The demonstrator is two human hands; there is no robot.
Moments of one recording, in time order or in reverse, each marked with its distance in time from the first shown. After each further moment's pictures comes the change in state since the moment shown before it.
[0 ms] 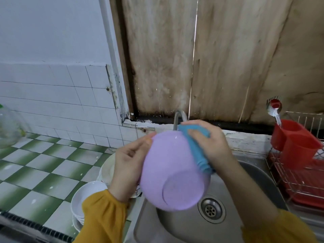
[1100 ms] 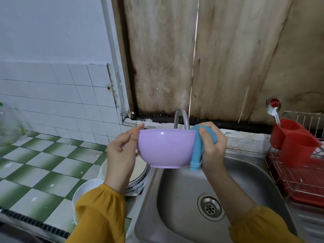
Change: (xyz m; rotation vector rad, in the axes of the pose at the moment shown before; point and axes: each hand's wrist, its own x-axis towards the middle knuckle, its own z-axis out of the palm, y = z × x) left_hand 0.011 0.007 -0.014 0.195 0.143 0.096; right_hand -0.006 0.035 0.020 0.354 0.274 -0.177
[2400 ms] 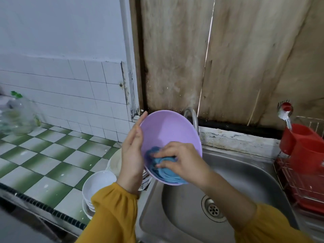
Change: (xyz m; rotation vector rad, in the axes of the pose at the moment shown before) left_hand -0.017 0.005 0.003 -0.186 -0.042 0.062; right_hand -0.027 -0.006 0.035 -0.659 -0.849 -0.058
